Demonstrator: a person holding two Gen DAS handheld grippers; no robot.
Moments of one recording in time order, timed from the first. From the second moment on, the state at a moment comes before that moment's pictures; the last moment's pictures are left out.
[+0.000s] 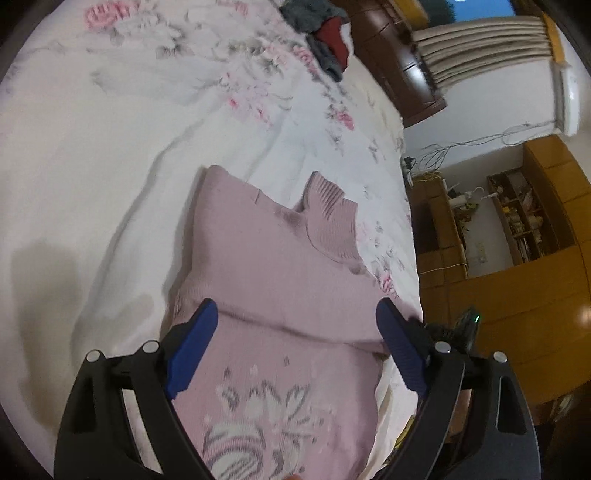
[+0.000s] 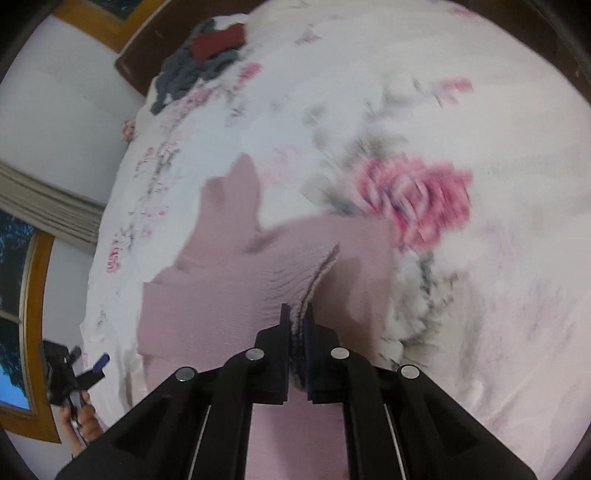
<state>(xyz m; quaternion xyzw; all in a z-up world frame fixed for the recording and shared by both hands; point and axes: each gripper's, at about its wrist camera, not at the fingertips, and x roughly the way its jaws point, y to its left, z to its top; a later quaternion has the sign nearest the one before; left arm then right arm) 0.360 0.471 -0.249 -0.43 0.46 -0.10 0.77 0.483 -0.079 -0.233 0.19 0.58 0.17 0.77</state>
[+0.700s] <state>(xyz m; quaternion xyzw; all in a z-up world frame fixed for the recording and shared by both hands) 0.436 0.463 -0.340 -0.42 0.52 -0.12 0.74 0.459 -0.129 -0.310 0.30 0.58 0.24 0.71</state>
